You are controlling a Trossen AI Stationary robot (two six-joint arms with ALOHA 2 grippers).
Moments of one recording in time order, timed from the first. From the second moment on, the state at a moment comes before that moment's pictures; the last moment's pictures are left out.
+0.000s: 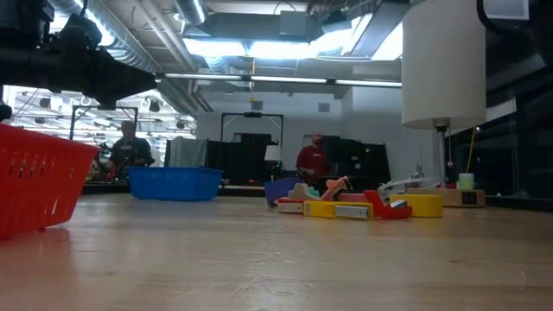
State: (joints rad) left arm 0.29 0.00 0.01 0.05 -0.09 -0.01; right arm 0.75 1.59 0.91 -0.67 -0.07 0.76
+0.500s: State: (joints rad) left arm 0.29 0.00 0.01 0.05 -0.09 -0.01; right arm 0.75 1.59 0.91 -0.68 -0.05 0.75
